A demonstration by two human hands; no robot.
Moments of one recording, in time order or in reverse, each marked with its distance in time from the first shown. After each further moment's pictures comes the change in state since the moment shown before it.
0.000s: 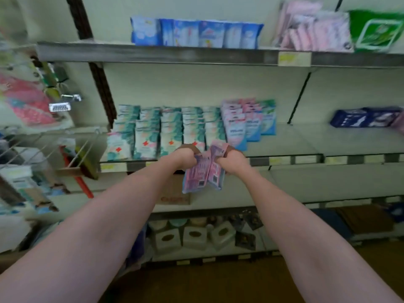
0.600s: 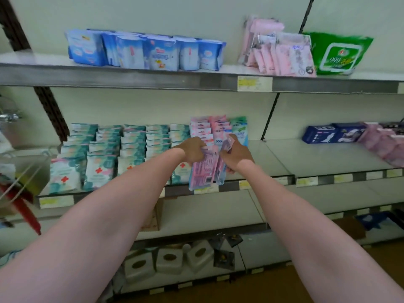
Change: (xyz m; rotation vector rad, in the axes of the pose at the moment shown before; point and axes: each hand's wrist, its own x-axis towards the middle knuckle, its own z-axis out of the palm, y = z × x) left_hand 0.119 0.115 -0.051 -0.206 0.074 0.266; right_hand 0.083 0.050 -0.126 0.026 0.132 0.090
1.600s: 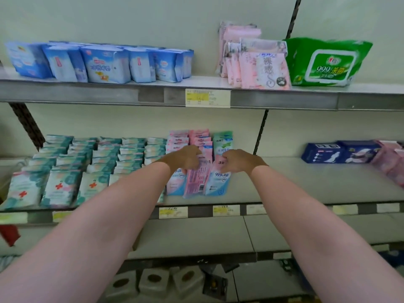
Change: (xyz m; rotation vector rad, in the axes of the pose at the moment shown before) left_hand 0.109 0.067 0.024 0.003 -0.031 -0.201; right_hand 0.130 0.073 -0.086 -0.632 -0.347 -0.273
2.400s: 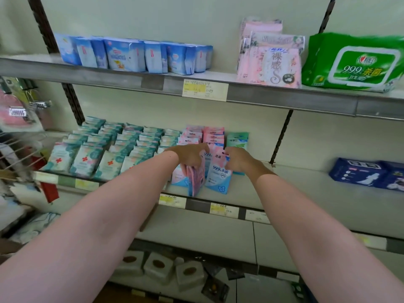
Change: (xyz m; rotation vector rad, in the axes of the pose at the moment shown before) left_hand -0.039 0.017 0.008 -0.194 -0.064 -0.176; right_hand 0.029 0.011 0.016 0.148 0.112 -0.202
